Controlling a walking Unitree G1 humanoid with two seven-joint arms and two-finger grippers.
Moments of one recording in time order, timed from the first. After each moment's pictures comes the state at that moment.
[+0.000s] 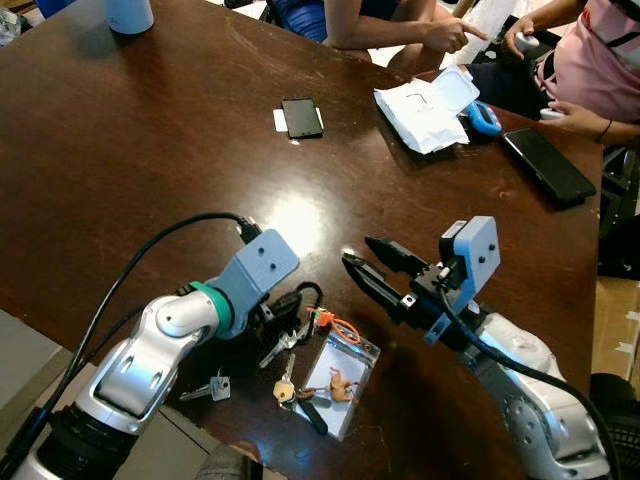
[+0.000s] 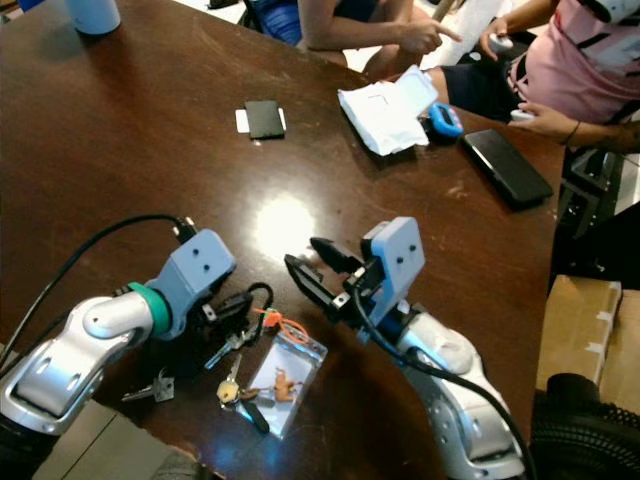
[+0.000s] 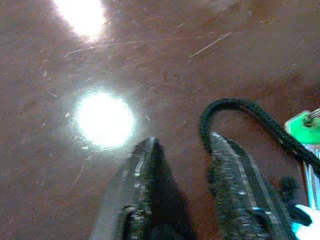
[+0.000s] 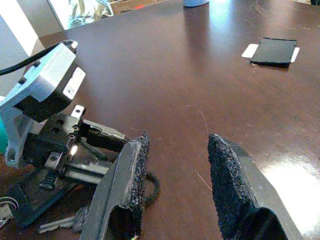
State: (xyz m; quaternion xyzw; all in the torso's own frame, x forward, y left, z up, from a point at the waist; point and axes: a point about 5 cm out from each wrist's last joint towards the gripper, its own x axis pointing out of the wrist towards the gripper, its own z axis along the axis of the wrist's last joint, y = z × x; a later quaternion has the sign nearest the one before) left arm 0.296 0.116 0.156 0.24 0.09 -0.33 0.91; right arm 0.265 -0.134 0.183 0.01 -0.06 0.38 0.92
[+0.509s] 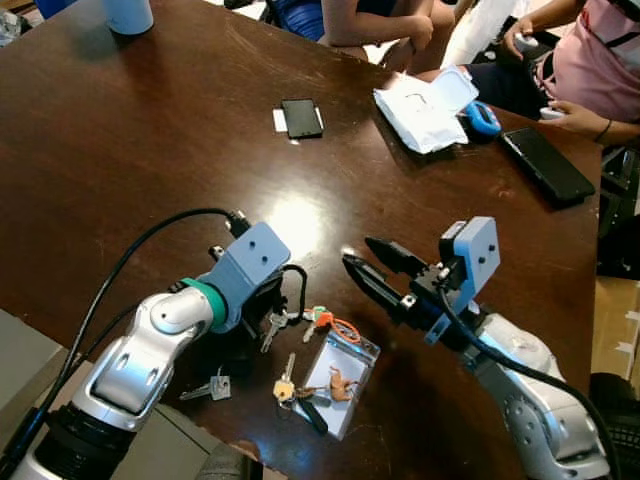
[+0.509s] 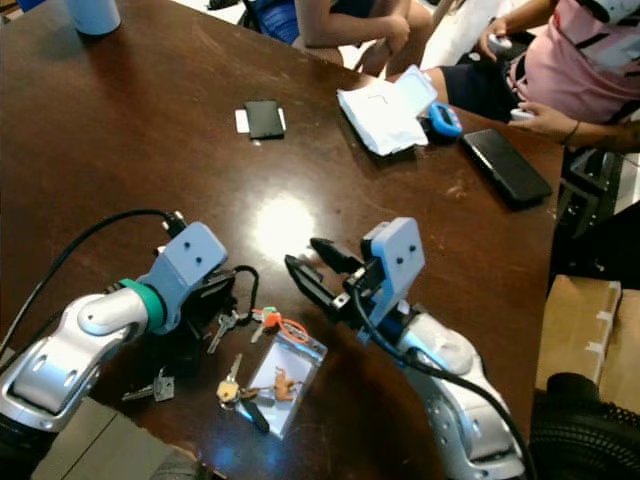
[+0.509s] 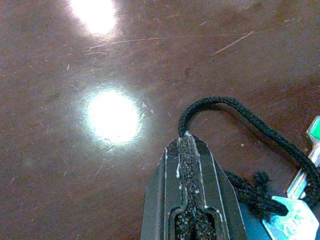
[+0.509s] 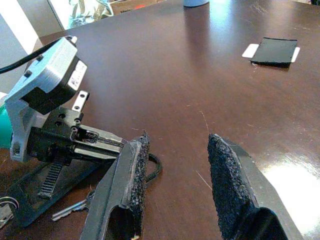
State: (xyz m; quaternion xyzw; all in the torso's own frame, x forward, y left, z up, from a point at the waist) left arm 0.299 0.121 0.158 0.24 0.08 -0.31 0.92; right arm 0.265 -0.134 0.183 0.02 -0.06 0.38 0.92
